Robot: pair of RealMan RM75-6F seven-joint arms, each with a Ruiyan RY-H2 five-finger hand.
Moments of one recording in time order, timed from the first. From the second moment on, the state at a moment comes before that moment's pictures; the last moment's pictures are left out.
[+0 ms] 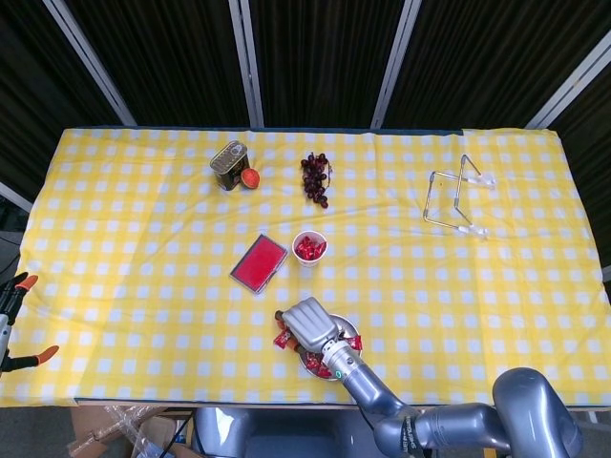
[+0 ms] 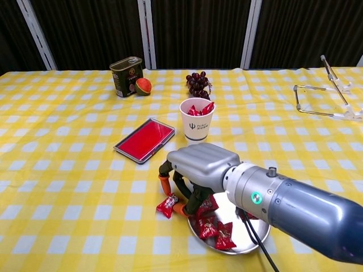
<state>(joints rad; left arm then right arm) -0.06 -1.01 -0.01 -1.71 1.41 1.38 -0.12 0.85 -1.87 0.09 -1.49 -1.00 0.98 -0.57</state>
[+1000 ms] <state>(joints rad) -0.06 -1.01 -0.01 -1.71 1.41 1.39 -0.12 0.83 -1.86 0.13 -1.55 -1.01 0.98 -0.57</state>
